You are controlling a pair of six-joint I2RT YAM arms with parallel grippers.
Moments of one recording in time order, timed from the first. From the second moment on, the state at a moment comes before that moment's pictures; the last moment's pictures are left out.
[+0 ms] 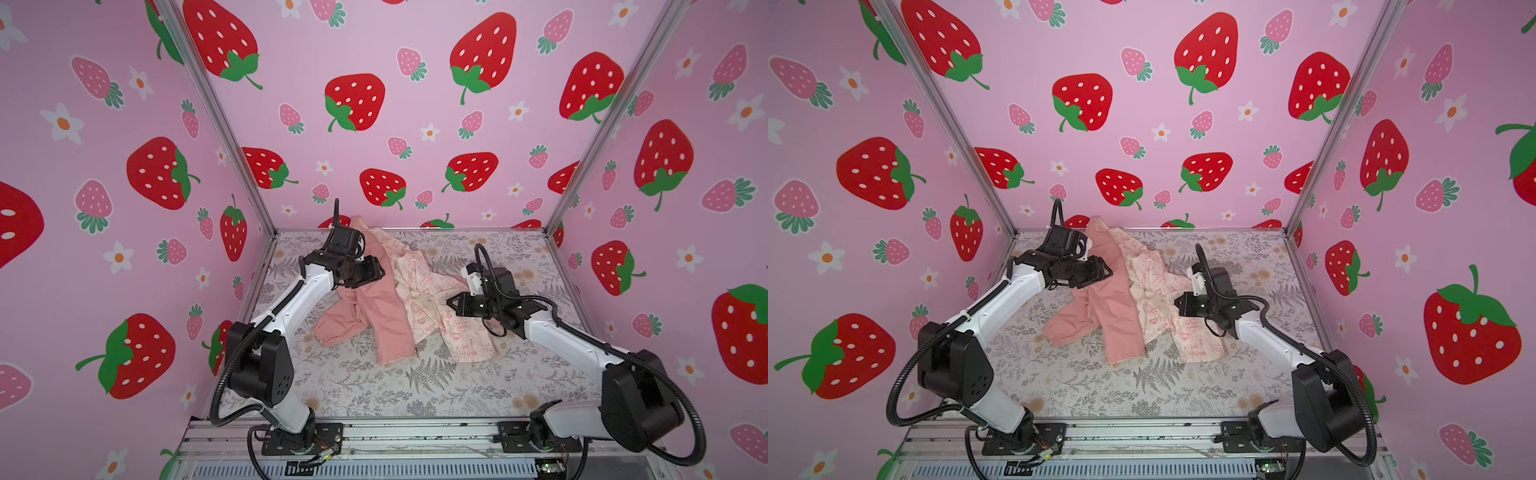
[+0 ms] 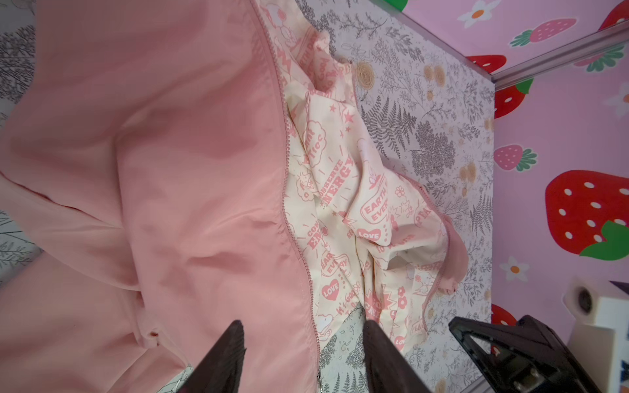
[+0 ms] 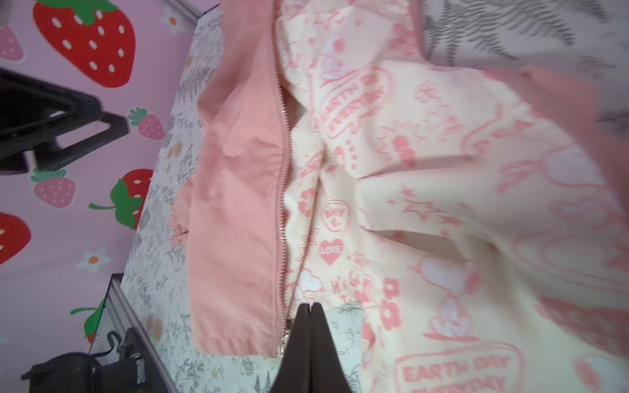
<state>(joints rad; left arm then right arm) -0.31 1.66 1.42 -0.71 0.32 -0.52 0.59 1.38 0.84 -0.15 -0.40 0.47</state>
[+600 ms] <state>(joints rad) -0.41 1.90 1.66 -0.71 0.36 -0.52 0.63 1.20 0.74 -0.19 -0.26 0.51</state>
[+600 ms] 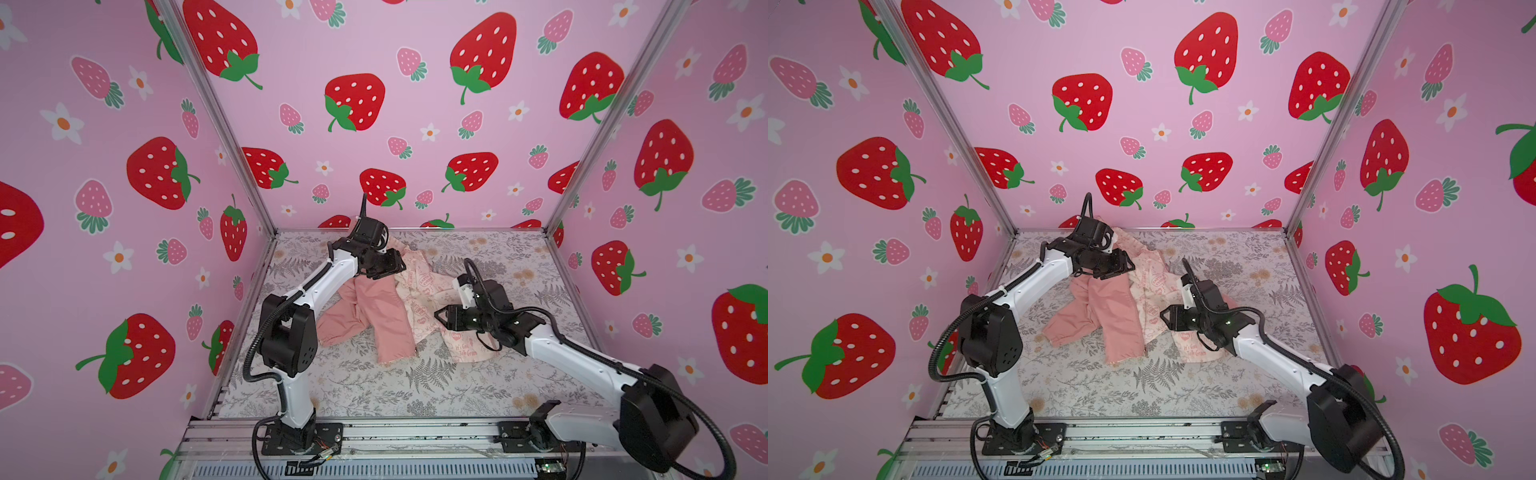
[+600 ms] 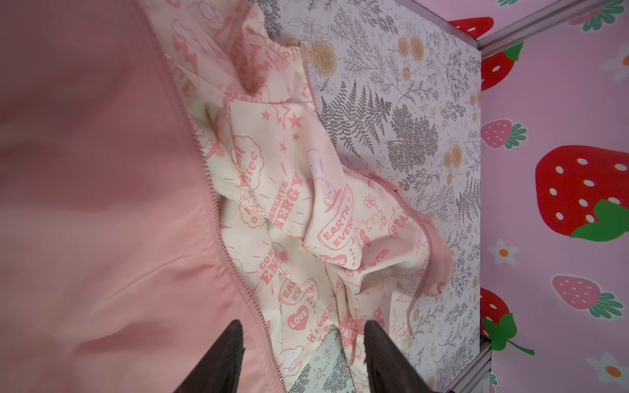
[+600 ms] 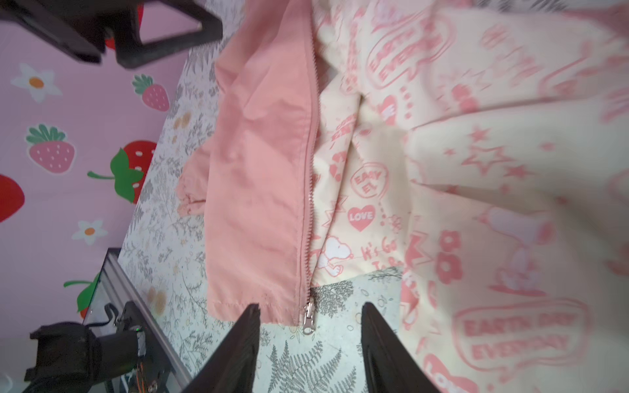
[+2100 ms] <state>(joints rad) -0.51 1.97 1.67 -0.68 0.38 -0.56 0.26 1.47 0.62 -0.16 -0.35 0.28</state>
